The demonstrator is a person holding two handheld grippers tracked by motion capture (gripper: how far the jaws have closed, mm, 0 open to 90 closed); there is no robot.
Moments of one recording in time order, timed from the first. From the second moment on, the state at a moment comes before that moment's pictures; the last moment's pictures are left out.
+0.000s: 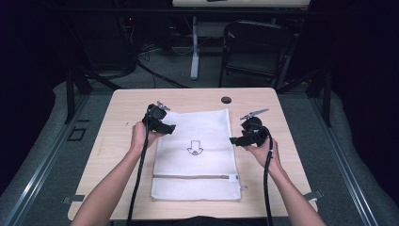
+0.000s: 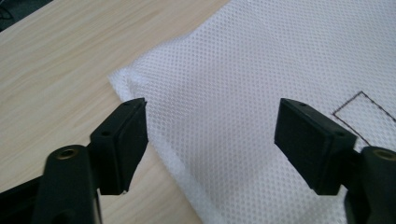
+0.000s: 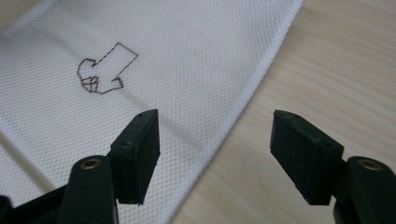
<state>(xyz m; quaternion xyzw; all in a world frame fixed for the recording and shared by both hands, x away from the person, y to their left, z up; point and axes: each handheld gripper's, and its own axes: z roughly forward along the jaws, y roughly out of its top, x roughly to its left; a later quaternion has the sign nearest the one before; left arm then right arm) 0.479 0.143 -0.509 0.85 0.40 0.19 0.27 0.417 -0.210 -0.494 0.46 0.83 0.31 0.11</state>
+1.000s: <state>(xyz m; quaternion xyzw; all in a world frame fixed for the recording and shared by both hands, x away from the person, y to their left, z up) 0.370 0.125 -0.497 0.89 0.31 0.09 0.32 0.367 -0.182 -0.523 0.37 0.88 0.30 0.06</state>
